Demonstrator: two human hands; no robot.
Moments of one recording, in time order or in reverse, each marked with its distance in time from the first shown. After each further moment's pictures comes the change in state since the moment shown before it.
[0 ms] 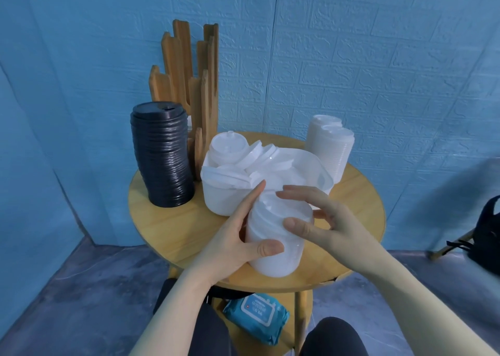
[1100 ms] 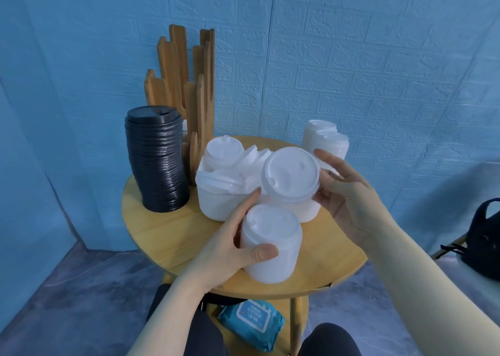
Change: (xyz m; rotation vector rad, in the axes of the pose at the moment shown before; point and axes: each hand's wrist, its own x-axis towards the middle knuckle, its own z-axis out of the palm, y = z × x) left_hand -0.001 0.002 0.000 0.031 -0.019 -0.013; right_hand 0.038 0.005 -0.028 0.849 0.337 0.172
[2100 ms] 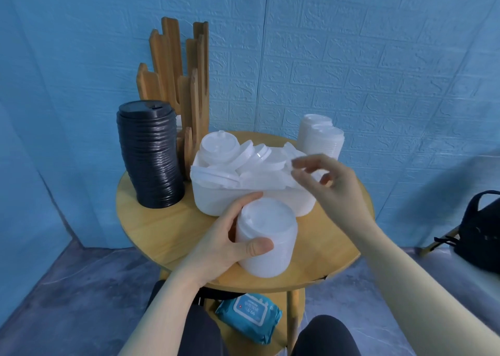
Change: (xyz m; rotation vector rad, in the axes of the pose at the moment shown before) left_hand 0.001 -0.002 -0.001 -0.017 0.005 -0.029; right_hand -0.002 0.007 0.001 -0.844 0.028 -0.426
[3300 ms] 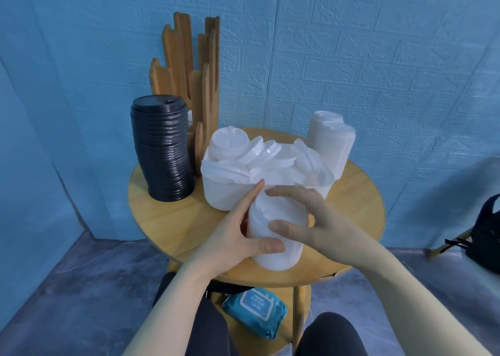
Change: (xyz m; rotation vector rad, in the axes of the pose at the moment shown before) left_hand -0.001 0.003 0.002 0.011 0.006 -0.016; right_hand -0.036 -0.021 0.014 -0.128 -0.539 0.079
